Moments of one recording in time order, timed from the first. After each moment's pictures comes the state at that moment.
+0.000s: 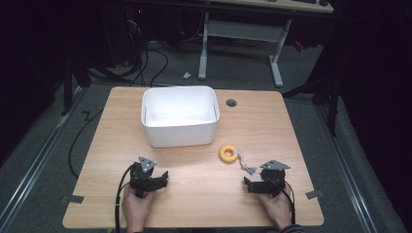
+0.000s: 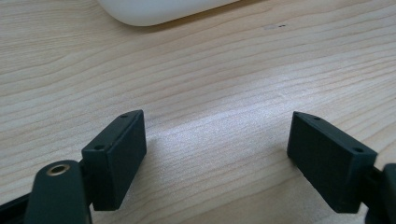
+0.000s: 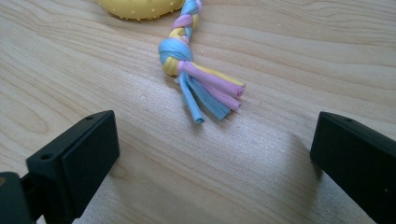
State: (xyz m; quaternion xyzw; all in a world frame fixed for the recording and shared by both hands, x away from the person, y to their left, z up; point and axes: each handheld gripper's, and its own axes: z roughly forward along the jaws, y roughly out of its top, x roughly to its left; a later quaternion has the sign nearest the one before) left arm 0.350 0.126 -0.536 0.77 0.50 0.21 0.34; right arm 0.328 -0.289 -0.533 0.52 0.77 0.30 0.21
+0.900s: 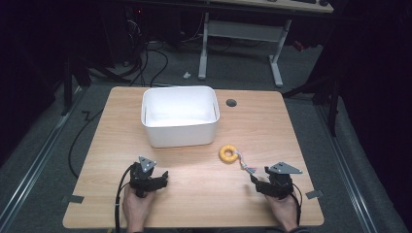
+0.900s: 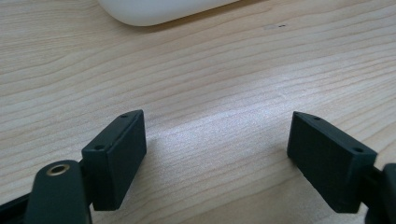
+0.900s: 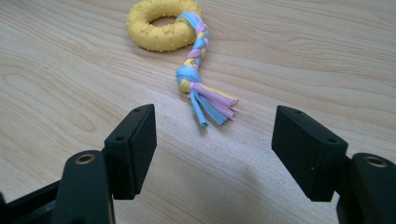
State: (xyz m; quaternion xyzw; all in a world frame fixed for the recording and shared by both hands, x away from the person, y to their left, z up) left arm 0.350 0.126 -0.536 0.77 0.50 0.21 0.34; right arm 0.308 -0.302 -0.510 0.50 0.76 0.35 0.22
